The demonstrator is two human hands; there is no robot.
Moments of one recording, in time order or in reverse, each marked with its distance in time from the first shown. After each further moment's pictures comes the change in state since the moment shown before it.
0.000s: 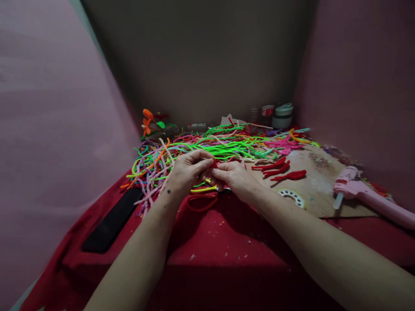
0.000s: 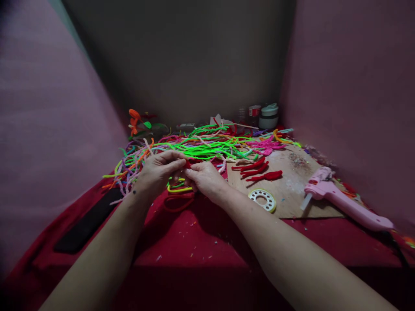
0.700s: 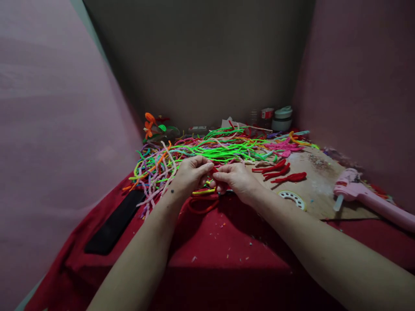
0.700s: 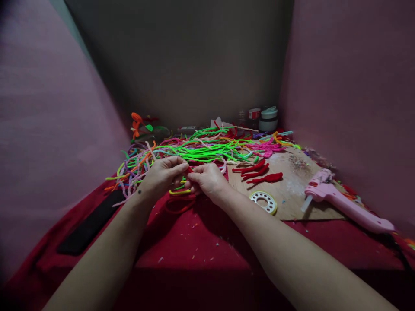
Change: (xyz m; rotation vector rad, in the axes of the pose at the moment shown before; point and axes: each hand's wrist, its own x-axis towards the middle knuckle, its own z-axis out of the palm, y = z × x) left_hand 0.000 0.001 0.001 0.223 -0.011 -0.159; right_hand 0.002 0.001 0.000 0.163 0.077 0.151
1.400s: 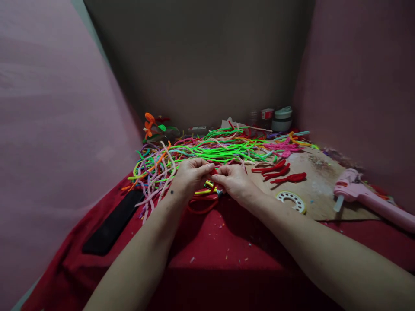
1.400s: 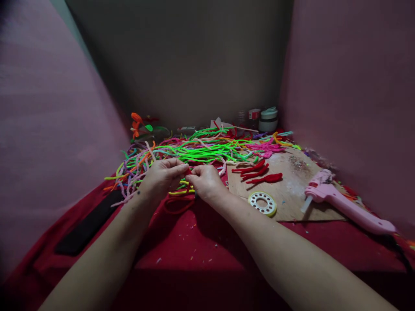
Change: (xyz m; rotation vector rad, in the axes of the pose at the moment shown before) left_hand 0.000 -0.002 0.004 -0.320 0.010 -0.075; right_hand 0.001 0.005 0.001 -0.348 0.133 -0.154
